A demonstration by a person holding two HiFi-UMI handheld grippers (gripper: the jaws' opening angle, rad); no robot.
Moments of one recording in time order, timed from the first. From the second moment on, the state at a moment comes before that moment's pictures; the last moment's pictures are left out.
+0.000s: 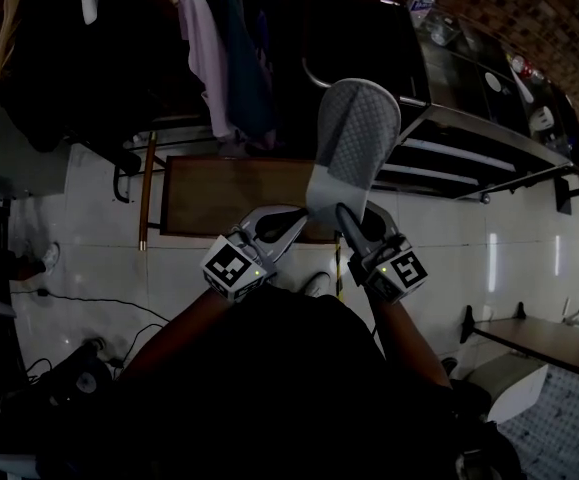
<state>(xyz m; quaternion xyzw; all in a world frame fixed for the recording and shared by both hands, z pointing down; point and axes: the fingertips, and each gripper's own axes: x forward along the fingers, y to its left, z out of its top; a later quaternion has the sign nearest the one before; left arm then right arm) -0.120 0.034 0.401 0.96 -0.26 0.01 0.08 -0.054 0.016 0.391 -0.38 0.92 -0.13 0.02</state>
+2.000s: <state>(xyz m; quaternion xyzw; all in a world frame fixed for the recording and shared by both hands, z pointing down) 0.088 0.052 0.402 1.00 -0.08 0.03 0.04 0.174 0.058 0.423 -0.54 0.82 -0.16 0.06</state>
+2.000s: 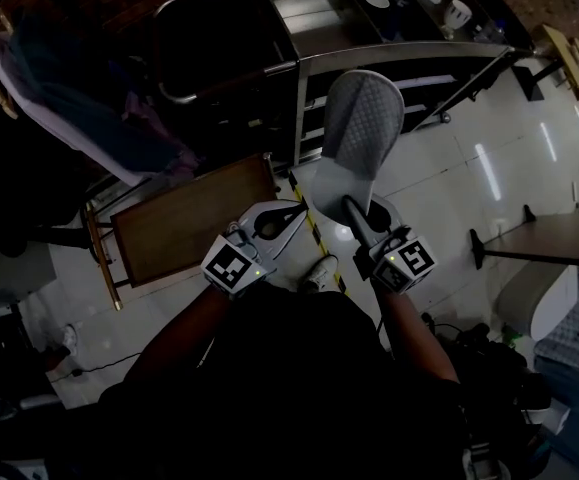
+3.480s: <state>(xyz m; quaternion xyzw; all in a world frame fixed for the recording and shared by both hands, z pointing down) 0.243 -0.049 0.427 1.00 -0.04 0.02 0.05 0.287 -0.001 0.591 -0.44 0.80 -0.40 0.00</state>
